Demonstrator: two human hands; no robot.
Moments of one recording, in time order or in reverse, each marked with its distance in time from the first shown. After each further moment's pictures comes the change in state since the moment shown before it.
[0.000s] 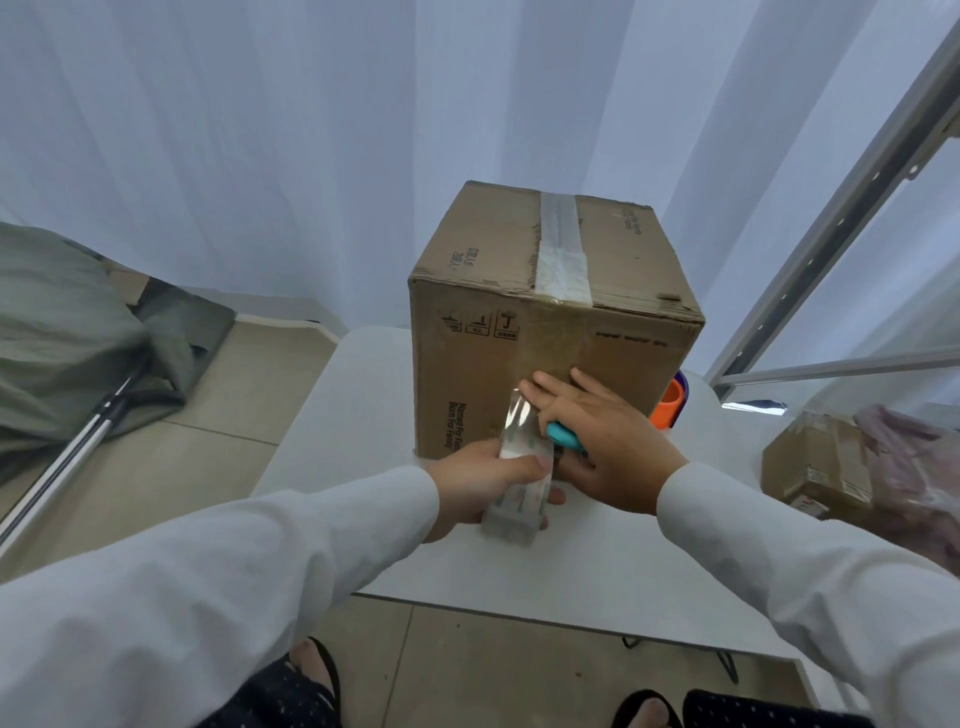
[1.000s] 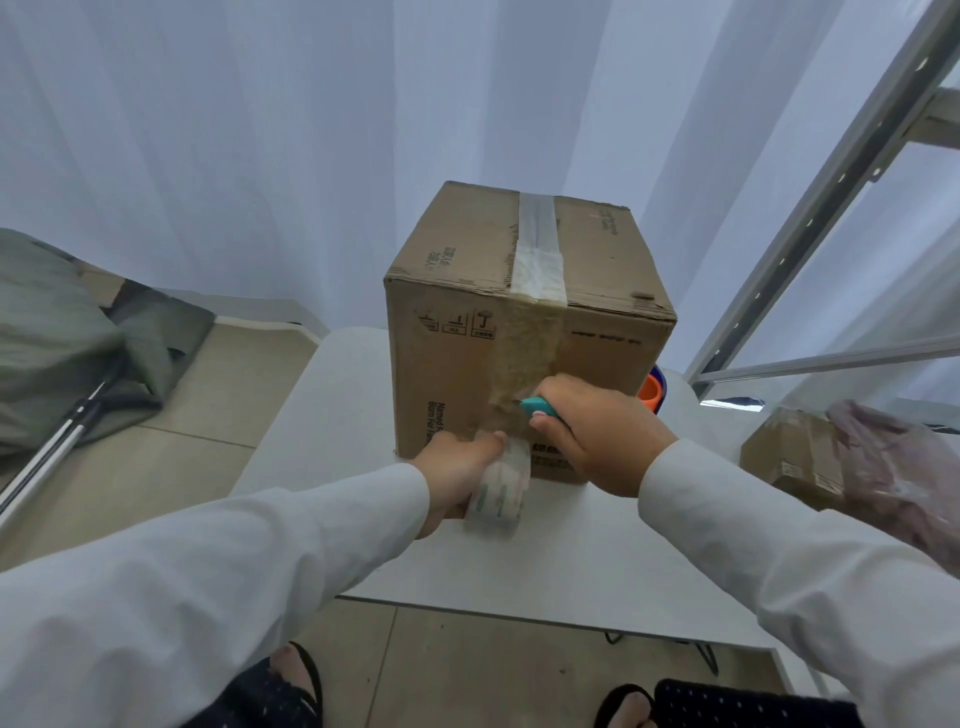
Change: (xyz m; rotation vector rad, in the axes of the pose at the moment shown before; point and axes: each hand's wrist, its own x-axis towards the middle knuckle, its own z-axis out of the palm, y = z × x) left_hand 0.023 -0.008 0.003 -0.124 0.335 -0.083; right_hand -0.003 -0.016 -0.031 0.013 -0.051 0.214
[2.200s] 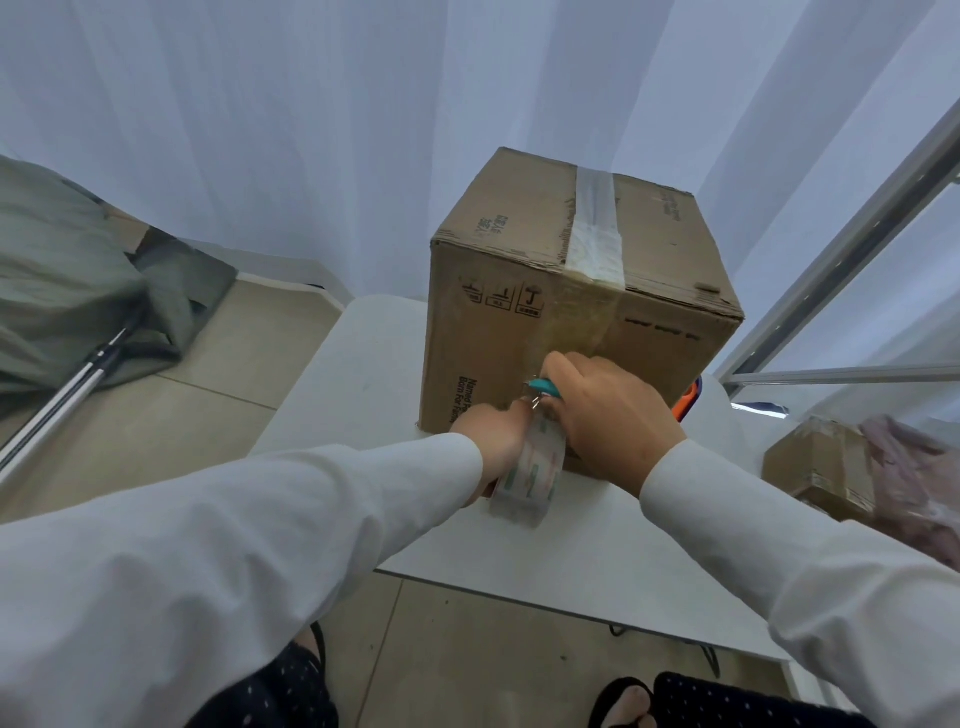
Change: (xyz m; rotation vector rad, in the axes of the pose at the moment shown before) left_hand 0.005 0.003 0.004 -0.005 0.095 0.008; right_hand 0.023 -0.024 0.020 -0.228 0.095 -0.030
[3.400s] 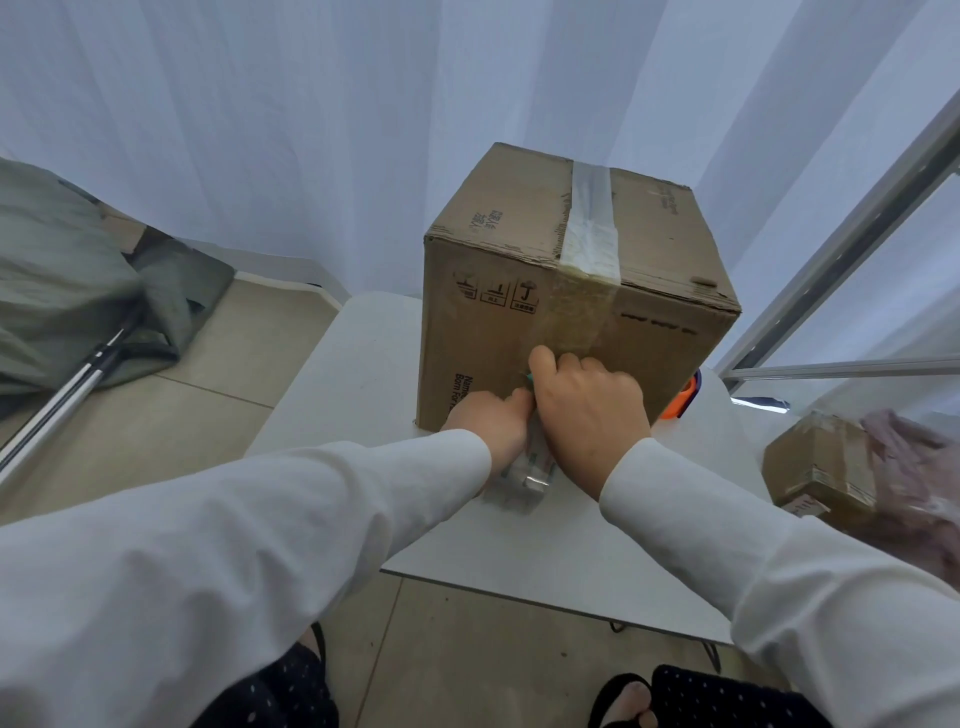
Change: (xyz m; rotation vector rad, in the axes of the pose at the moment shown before) left_hand -0.002 0.007 0.003 0.106 0.126 0.128; right_hand 0.008 -0.020 0.010 -0.358 0.173 0.162
